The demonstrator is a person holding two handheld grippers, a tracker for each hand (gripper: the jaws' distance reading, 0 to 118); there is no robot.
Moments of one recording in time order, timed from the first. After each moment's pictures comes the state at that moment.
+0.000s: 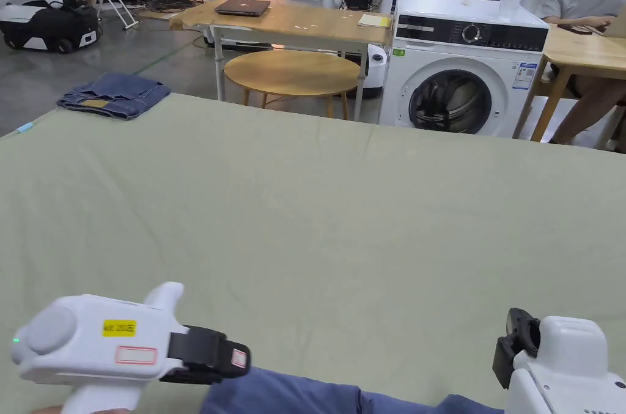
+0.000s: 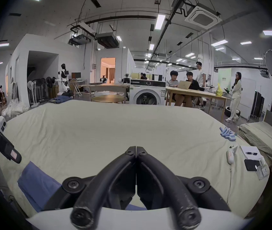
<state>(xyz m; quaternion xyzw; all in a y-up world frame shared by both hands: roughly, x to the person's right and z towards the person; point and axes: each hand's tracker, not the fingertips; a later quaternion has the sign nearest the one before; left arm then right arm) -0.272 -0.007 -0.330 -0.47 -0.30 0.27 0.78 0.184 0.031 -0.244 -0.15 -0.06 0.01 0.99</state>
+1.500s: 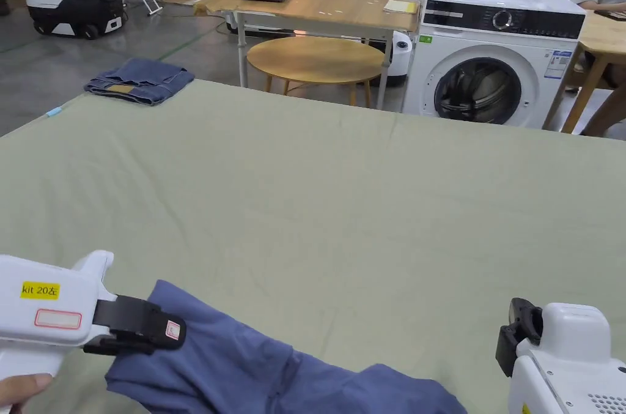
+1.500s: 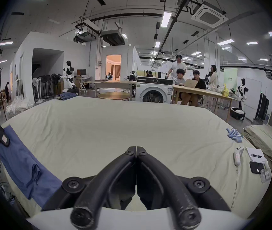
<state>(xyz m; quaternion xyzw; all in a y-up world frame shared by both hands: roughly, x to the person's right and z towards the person) -0.335 0.044 -0.305 -0.49 -0.21 0.26 0.81 0.167 0.027 -0.262 -0.17 -0.03 0.02 0.99</state>
